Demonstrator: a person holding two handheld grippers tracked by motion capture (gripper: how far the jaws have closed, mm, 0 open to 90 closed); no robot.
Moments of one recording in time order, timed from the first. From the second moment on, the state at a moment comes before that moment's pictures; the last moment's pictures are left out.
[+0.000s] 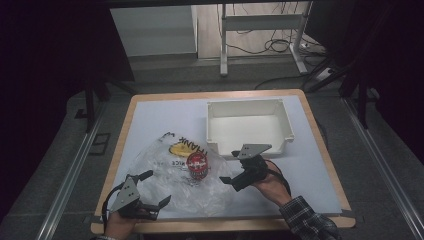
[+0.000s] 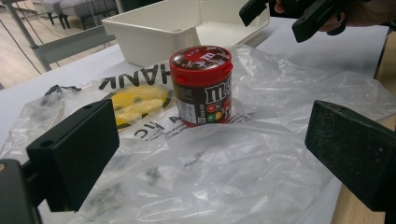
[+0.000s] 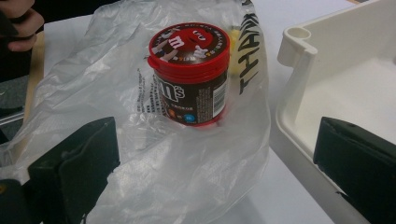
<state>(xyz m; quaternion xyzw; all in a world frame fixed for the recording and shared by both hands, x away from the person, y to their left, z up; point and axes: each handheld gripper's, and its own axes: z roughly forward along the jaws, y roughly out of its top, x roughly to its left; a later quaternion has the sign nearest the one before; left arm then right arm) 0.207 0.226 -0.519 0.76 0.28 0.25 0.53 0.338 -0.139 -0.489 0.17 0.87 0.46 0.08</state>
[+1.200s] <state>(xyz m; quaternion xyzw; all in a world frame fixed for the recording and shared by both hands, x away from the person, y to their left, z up) 0.207 0.226 -0.519 0.76 0.28 0.25 0.53 0.352 -0.116 -0.487 0.16 0.88 0.45 0.07</state>
